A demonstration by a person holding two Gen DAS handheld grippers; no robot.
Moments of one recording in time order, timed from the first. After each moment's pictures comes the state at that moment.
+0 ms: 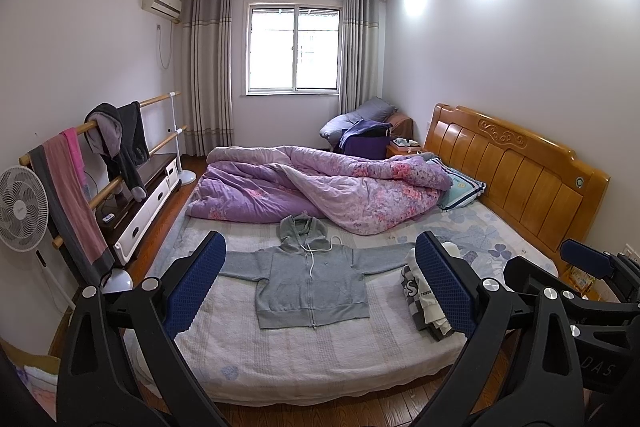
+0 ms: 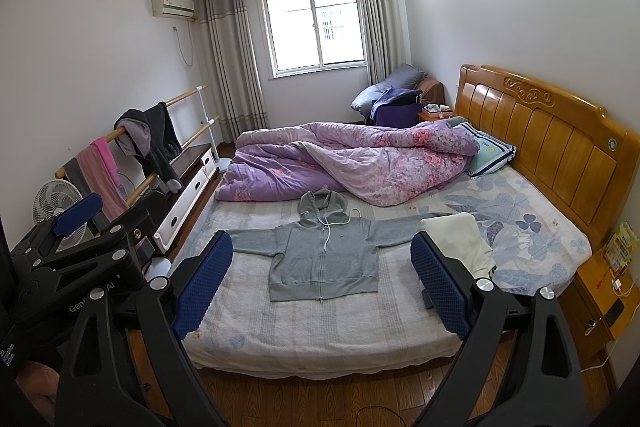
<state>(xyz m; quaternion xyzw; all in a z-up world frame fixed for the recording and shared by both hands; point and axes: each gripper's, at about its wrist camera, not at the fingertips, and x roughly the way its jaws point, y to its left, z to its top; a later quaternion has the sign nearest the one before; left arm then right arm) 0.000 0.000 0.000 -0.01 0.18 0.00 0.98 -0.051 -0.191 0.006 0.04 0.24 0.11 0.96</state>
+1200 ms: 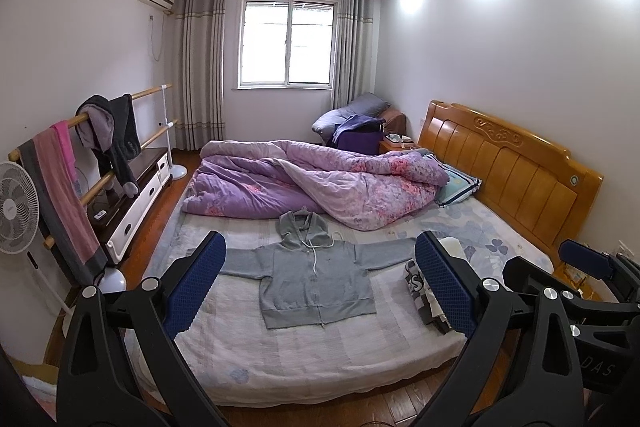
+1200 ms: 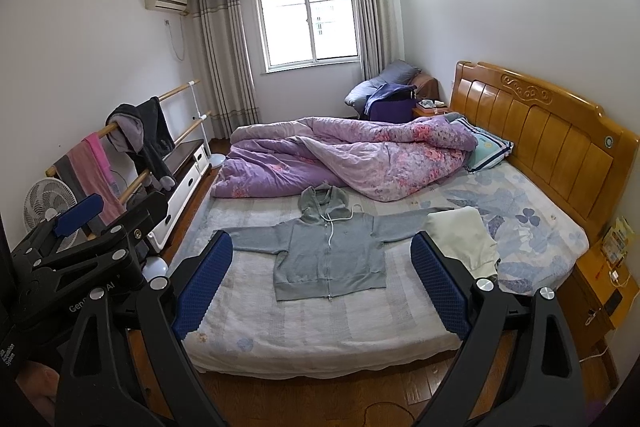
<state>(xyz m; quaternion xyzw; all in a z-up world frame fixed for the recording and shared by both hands) 0.017 0.018 -0.033 -0.01 0.19 -0.02 0.98 -0.036 -0.160 -0.016 0.04 0.25 0.10 0.96</state>
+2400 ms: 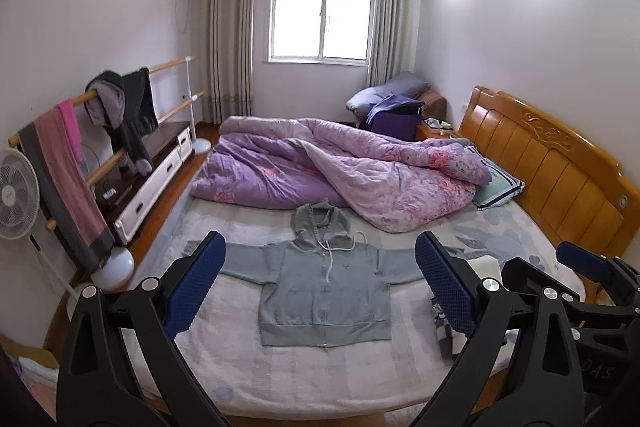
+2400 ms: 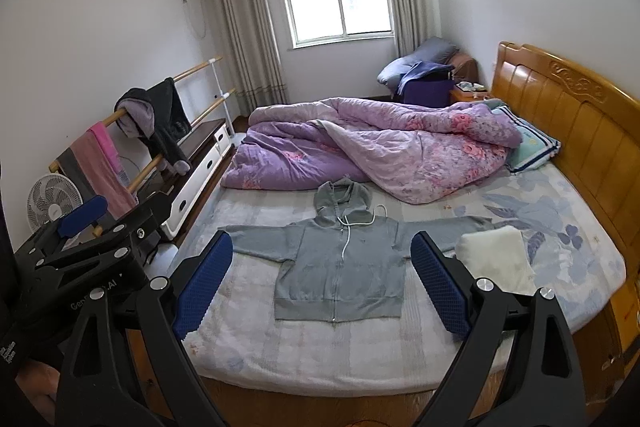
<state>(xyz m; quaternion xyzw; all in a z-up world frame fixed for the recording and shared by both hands) 0.219 -0.041 -0.037 -0.04 0.25 0.06 0.96 0.184 -0.207 -0.038 0.02 0.30 0.18 0.94</state>
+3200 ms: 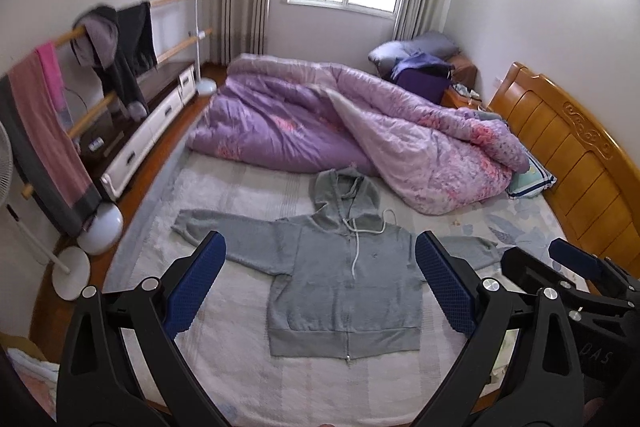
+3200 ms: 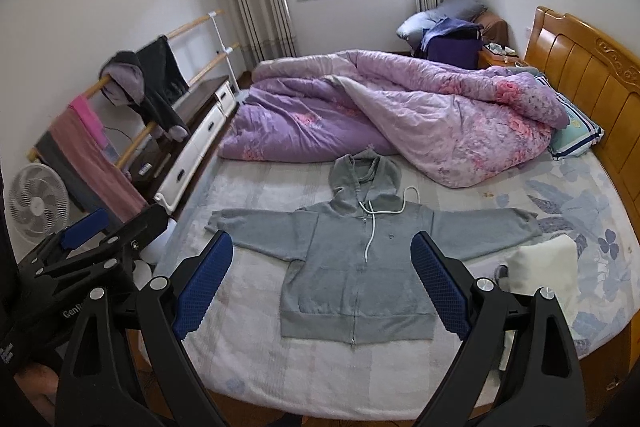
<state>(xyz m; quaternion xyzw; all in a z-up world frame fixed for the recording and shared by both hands) 0.427 0.126 -0.140 -0.10 0.35 0.06 0.93 0.381 -0.066 -0.116 0.00 0.39 0.18 0.90</state>
